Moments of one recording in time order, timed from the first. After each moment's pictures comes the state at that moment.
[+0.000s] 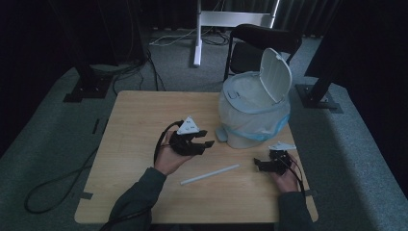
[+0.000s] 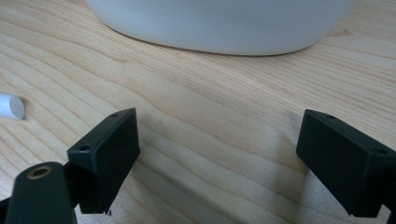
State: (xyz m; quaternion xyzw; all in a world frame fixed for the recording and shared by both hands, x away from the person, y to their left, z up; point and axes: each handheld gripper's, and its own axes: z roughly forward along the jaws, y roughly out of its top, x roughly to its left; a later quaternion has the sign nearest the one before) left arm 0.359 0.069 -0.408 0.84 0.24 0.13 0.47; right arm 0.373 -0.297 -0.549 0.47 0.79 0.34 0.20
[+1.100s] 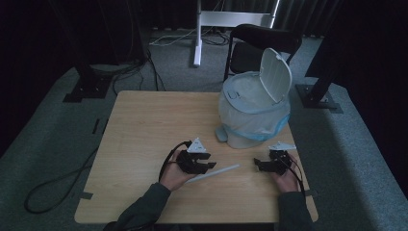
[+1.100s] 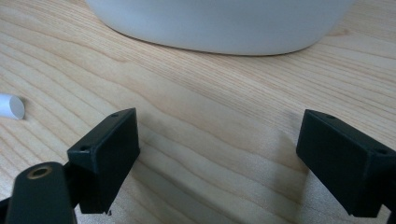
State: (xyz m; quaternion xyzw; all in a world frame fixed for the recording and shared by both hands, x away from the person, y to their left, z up) left arm 0.346 0.054 -0.480 0.87 0.25 0.07 0.42; right arm 0.373 -0.297 -0.549 0.47 0.79 0.34 0.20
